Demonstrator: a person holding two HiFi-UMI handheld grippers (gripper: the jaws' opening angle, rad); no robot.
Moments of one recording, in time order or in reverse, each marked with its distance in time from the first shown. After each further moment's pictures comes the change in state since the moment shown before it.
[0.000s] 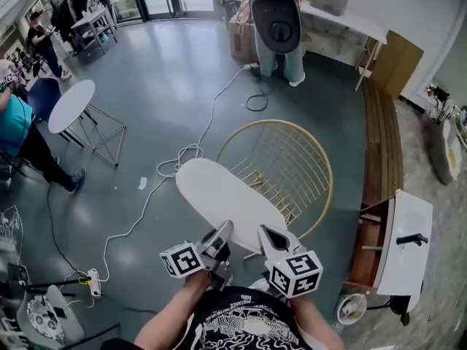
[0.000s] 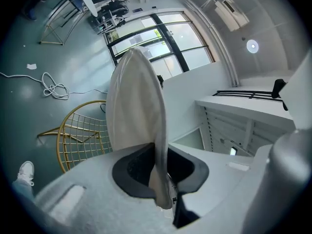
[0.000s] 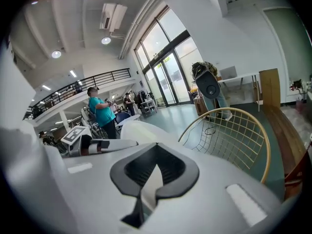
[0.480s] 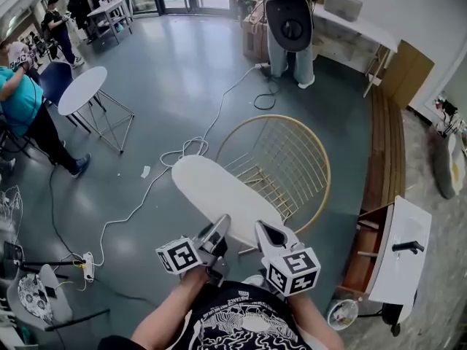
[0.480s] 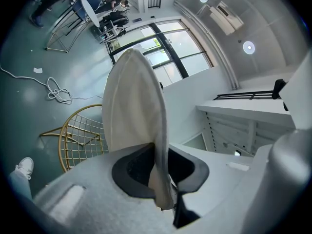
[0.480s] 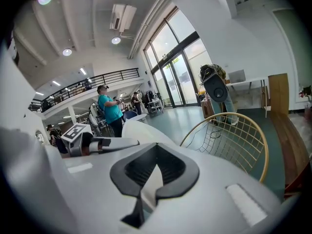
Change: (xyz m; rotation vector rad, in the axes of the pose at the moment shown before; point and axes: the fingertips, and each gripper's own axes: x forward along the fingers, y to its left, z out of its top) left arm -0.017 -0.019 -0.013 0.013 -0.099 0.047; right arm -0.024 0.011 0.002 -0.073 -0.001 0.086
